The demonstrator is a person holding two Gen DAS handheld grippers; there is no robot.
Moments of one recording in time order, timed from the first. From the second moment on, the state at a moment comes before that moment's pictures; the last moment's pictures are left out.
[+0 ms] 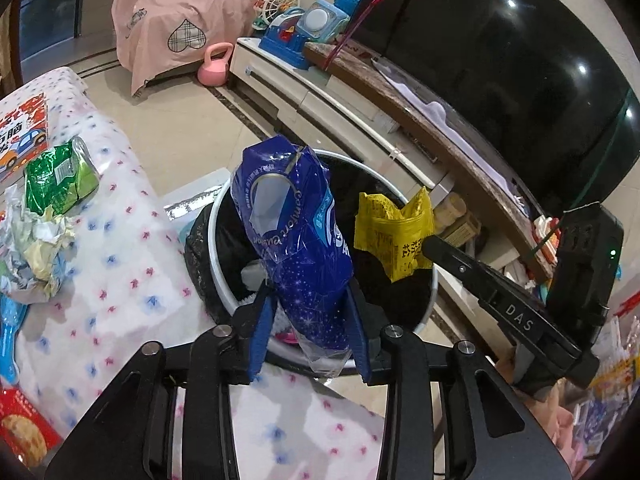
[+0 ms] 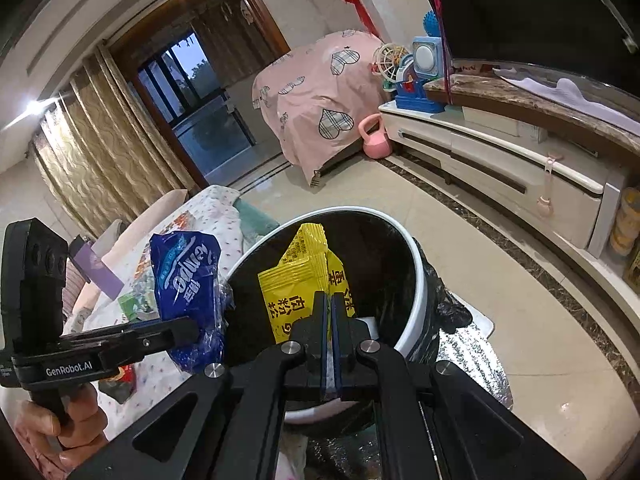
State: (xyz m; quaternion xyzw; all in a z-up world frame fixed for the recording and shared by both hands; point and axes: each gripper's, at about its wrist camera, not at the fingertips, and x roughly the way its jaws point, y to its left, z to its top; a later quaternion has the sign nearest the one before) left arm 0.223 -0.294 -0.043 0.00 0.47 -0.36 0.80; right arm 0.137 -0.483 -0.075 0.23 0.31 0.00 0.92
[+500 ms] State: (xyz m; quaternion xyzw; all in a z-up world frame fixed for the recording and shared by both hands) left arm 0.215 -0.273 -0.051 -0.03 0.48 -0.35 0.81; right arm 0.139 -0.490 -0.081 0.25 0.31 0.00 0.92
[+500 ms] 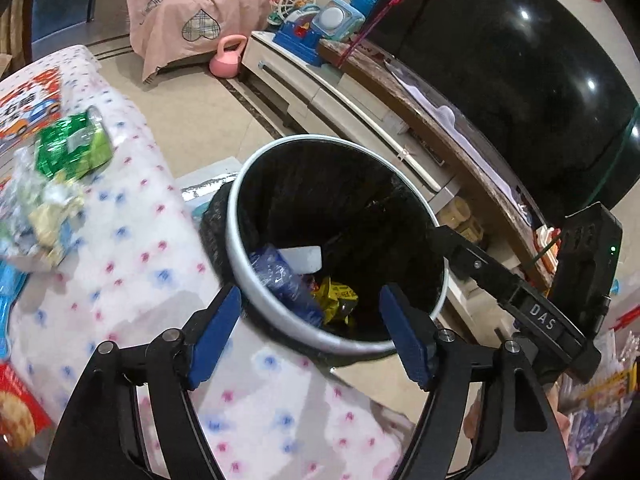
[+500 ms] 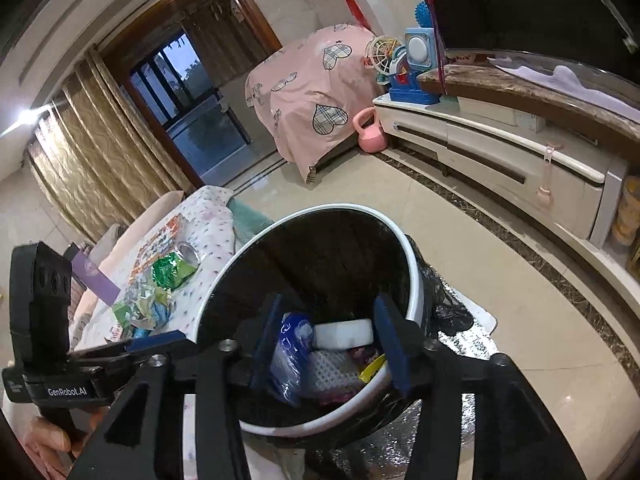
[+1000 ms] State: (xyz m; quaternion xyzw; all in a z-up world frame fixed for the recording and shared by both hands) left arm 0.164 -0.152 -0.034 -0.09 0.43 -0.30 0.85; right arm 0.115 -0.417 -0.067 0.25 0.29 0.04 0.92
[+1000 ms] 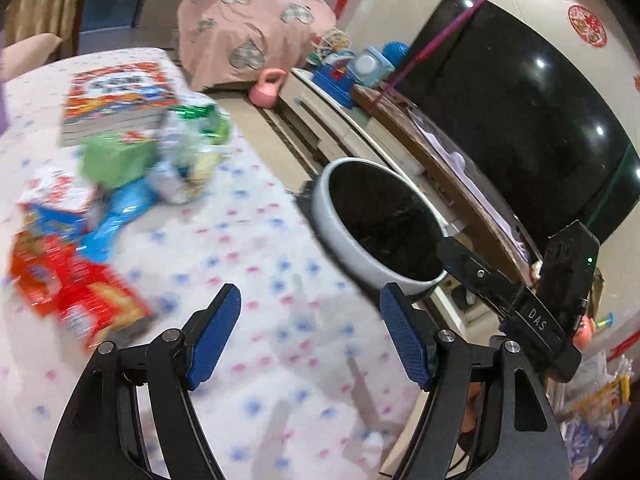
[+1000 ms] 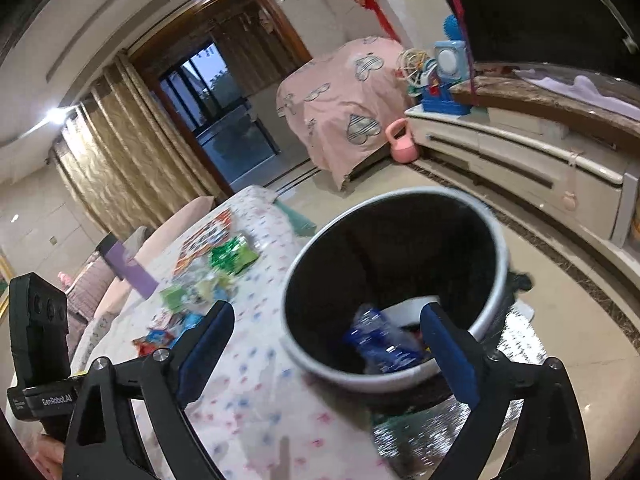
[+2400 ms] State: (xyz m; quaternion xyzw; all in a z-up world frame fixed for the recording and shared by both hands) left arm 0.192 0.049 -0.095 -0.19 0.46 -0.14 0.86; right arm 0.144 -0.193 -0.083 0.11 0.34 0.27 0.89
